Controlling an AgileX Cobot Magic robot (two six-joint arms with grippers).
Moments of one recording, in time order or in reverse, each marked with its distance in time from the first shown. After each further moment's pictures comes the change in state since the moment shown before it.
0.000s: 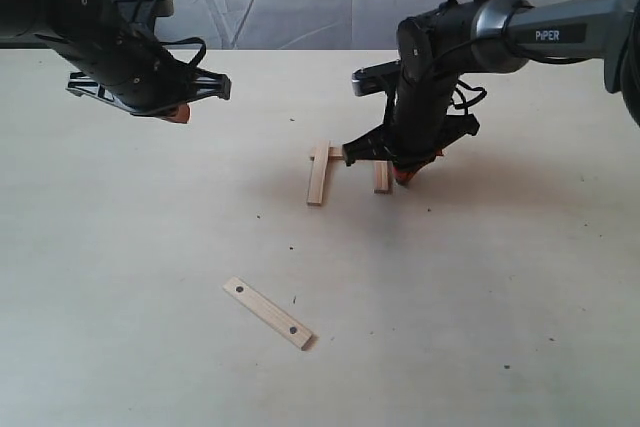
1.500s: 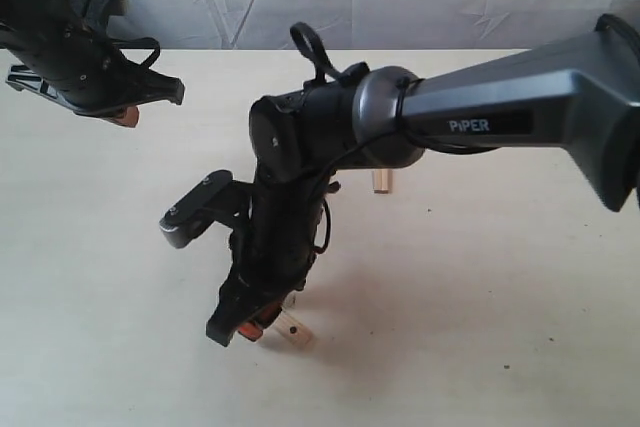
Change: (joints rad) left arm 0.068 -0.084 0.041 0.103 0.114 0.000; right arm 0.439 -0.150 0.191 0.364 0.040 -0.583
